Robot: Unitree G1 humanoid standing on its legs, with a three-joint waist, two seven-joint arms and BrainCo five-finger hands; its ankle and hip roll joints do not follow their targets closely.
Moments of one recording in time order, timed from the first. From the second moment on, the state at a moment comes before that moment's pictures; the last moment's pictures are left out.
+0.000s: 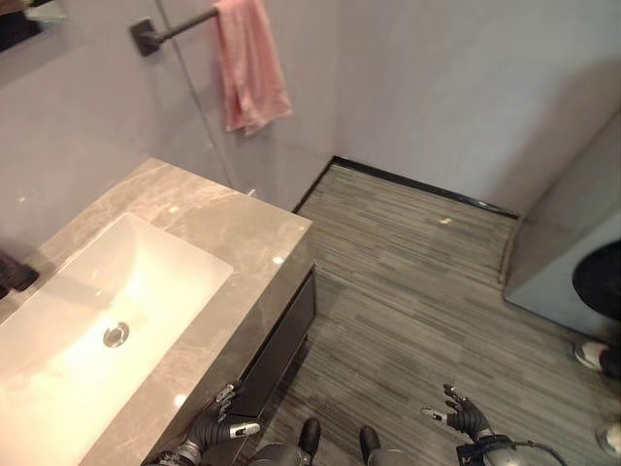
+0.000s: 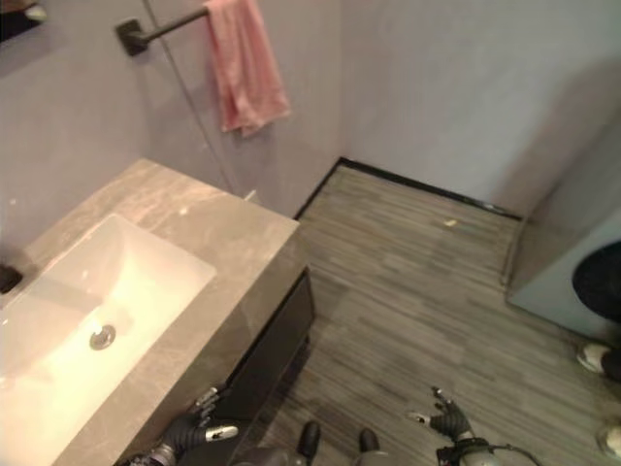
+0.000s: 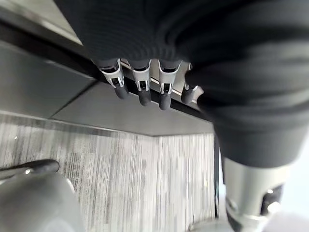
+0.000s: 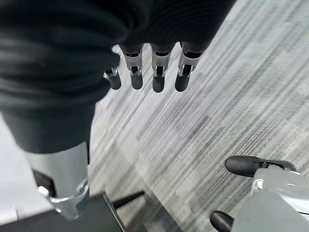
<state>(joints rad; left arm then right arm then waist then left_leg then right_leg) 0.44 0.49 -0.29 0.22 -0.26 -0.17 -0.09 0.12 -0.43 0.18 0.80 0.17 -0.17 0.00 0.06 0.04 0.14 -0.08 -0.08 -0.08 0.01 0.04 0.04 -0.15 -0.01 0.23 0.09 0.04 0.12</state>
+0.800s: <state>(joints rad) 0.31 0.45 -0.26 0.42 -0.22 -0.15 -0.05 0.18 -0.43 0.18 0.79 0.15 -0.15 0.00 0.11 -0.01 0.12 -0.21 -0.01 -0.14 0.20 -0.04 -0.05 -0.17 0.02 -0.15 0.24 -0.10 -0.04</state>
